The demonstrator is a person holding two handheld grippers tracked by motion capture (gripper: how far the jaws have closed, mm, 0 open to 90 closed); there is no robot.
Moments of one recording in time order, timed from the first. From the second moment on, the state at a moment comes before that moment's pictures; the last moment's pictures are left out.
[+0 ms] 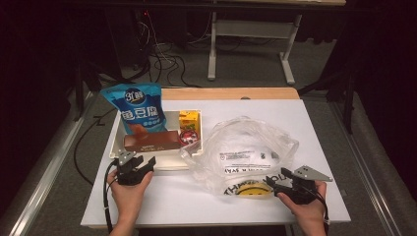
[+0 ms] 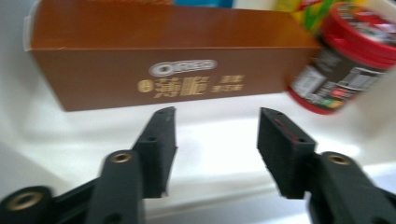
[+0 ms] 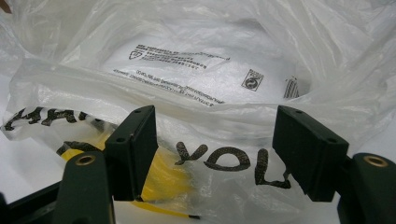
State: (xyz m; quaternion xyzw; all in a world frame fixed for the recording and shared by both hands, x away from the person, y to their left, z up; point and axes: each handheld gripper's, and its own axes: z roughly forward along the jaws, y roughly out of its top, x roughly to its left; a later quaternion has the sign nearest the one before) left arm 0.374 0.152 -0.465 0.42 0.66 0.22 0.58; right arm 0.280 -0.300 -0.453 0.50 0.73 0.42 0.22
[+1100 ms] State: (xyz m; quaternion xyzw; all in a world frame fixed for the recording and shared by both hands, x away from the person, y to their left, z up) left arm 0.316 0.203 -0.452 0.47 0.58 0.18 0.64; right arm 0.269 -0.323 -0.445 0.50 0.71 0.43 0.23
